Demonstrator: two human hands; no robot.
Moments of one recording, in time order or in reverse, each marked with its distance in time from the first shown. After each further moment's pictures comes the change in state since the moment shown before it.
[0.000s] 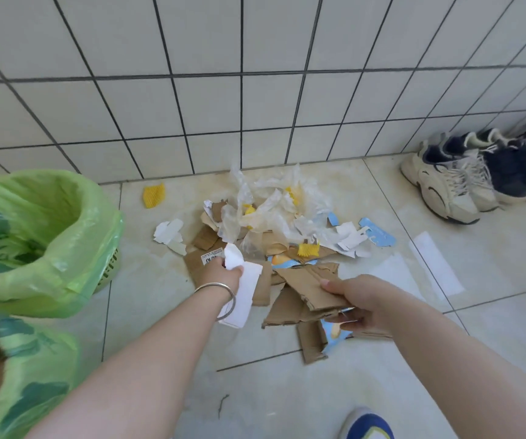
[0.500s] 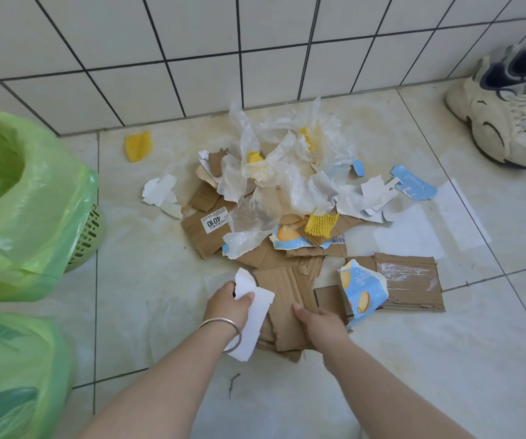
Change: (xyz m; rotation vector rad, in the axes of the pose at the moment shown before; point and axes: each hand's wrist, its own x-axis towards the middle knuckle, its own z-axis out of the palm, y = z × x) left_hand 0.032 -0.104 0.072 0.074 -0.154 -0.123; right_hand 0.092 0.086 0.116 0.195 0.103 0.078
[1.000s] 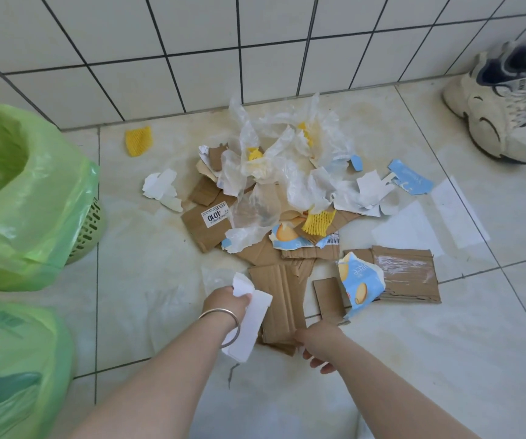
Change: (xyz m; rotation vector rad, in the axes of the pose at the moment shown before) left_hand -0.003 -0.004 0.001 0.162 -0.060 -0.099; right_hand 0.006 0.021 -0.004 -0.604 -0.146 0.129
